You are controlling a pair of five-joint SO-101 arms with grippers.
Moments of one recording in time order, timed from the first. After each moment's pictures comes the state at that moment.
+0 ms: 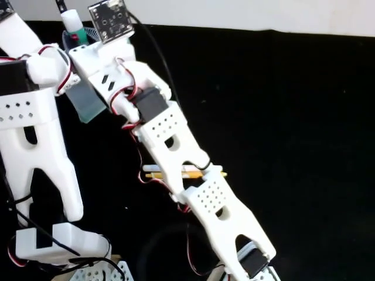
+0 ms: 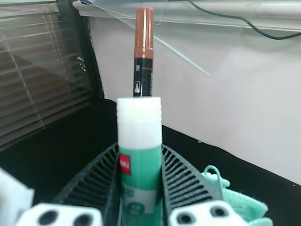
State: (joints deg) left arm -16.2 0.9 -31.4 95.5 26.1; right arm -48.2 58.3 -95.6 49.8 -5.0
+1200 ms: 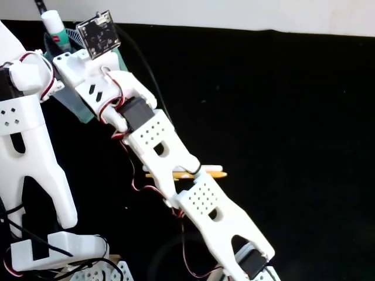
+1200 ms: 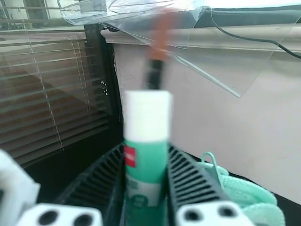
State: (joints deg) left arm -19.2 0.5 -25.1 92.0 20.4; right arm -51.2 65.4 -96.9 37.8 -4.9
